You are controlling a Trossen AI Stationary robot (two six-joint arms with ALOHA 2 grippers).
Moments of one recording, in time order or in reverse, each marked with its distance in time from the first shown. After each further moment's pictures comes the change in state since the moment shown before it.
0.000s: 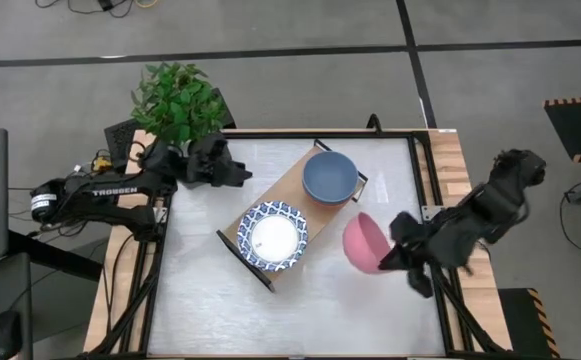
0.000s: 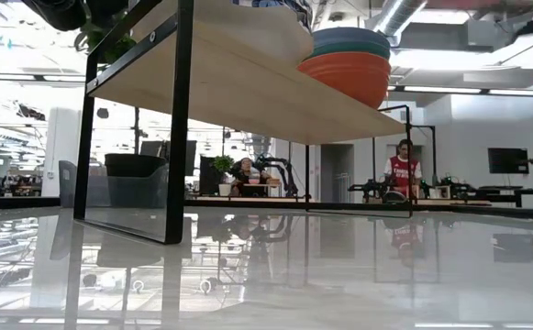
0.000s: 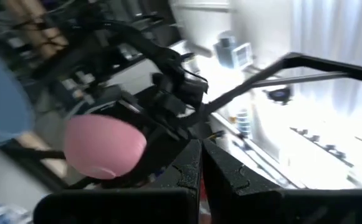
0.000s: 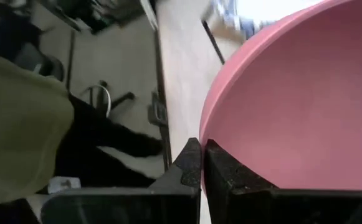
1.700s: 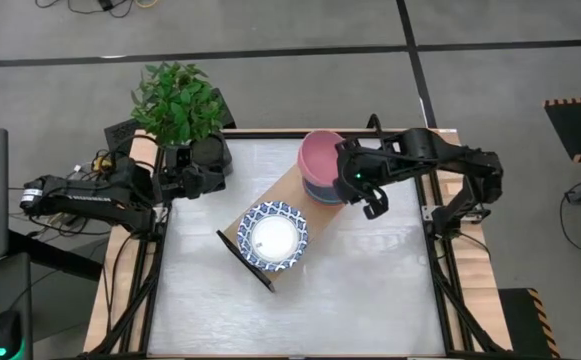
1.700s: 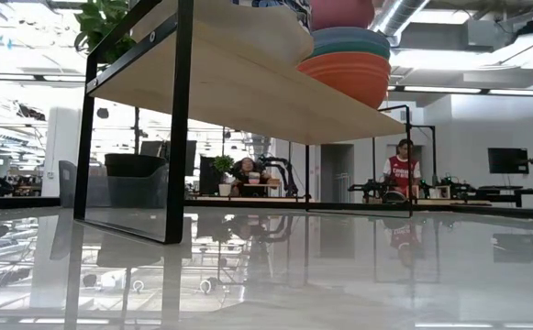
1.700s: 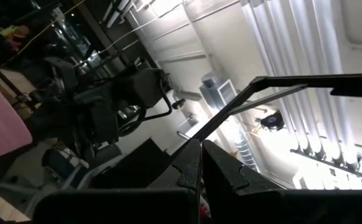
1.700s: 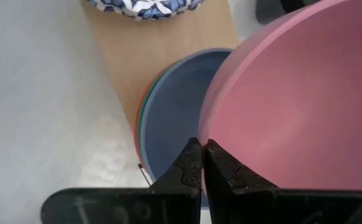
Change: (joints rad) left arm -0.321 -0.236 0.000 -0.139 -0.476 0.335; right arm -0.613 0.395 0.509 -0.480 0.026 -1.412
